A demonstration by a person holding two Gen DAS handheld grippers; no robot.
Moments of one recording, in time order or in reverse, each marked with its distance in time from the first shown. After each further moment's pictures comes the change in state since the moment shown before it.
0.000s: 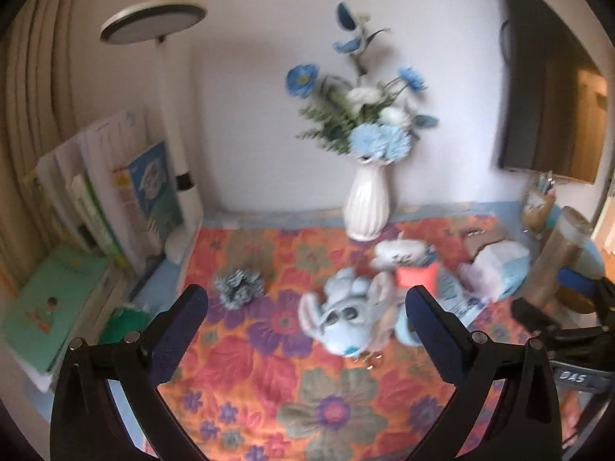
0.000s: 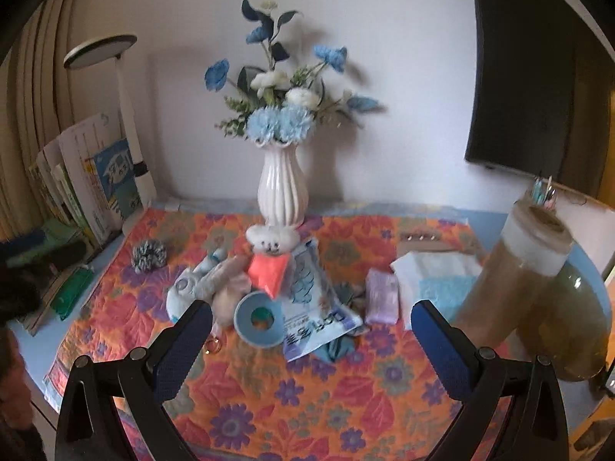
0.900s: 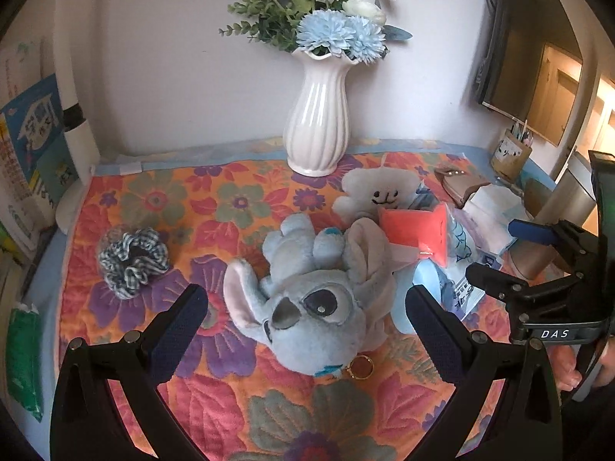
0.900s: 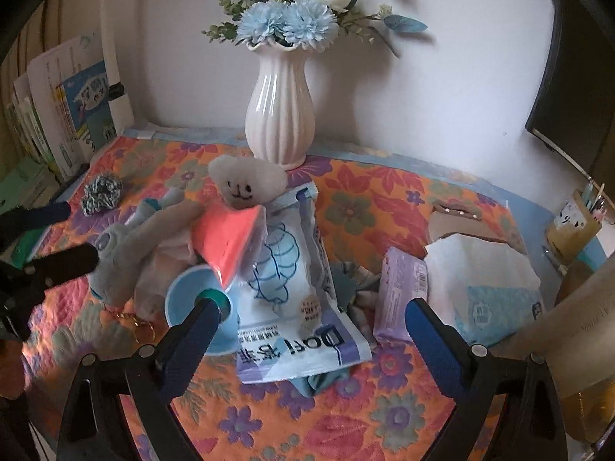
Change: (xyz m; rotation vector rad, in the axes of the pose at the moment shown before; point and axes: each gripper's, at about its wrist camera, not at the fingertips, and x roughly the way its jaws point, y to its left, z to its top) left arm 0.141 -0.008 -0.038 0.050 0.206 -0.253; right arm 0.122 -0.008 -0.003 -0.140 0.220 0.019
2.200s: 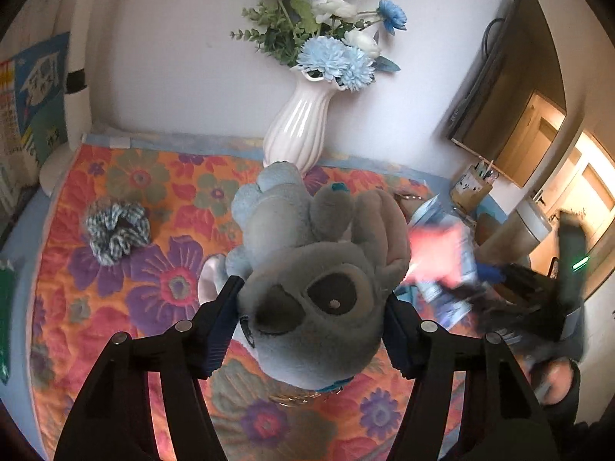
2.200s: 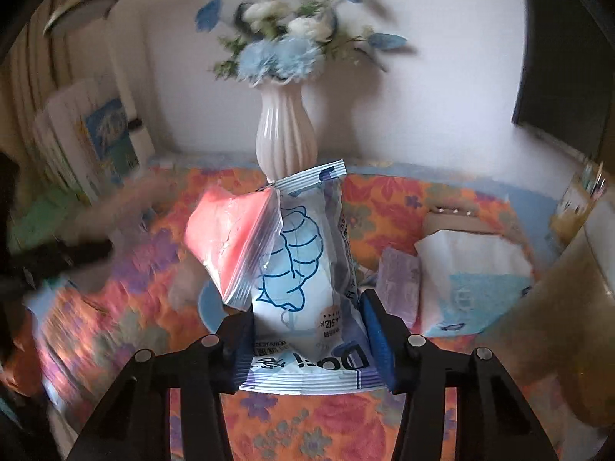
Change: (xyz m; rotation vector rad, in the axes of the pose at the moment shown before) left arm -0.039 0.016 -0.005 -0.159 -0.013 -0.180; right arm -0.032 -0.006 -0.014 -0.040 0.016 -0.018
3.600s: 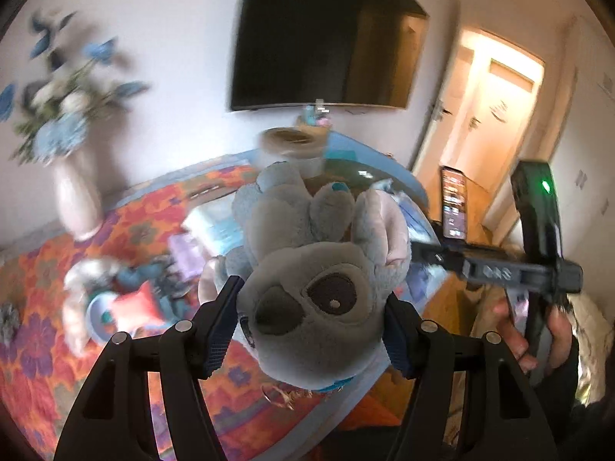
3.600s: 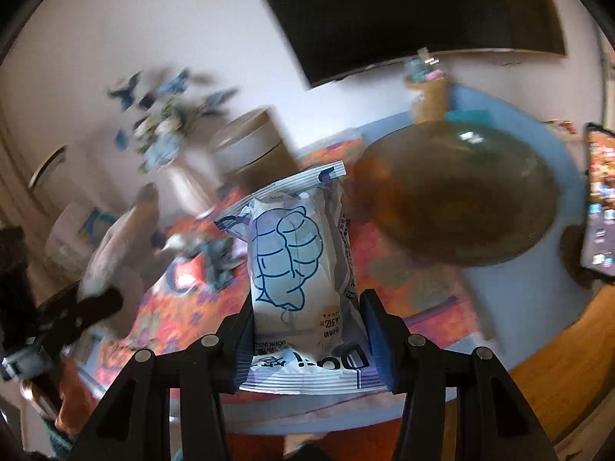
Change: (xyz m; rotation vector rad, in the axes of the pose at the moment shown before) left arm 0.001 -0.287 -0.053 0.466 0.029 -0.227; right arm -0.150 -0.226 -0.153 0.575 -0.135 0.111
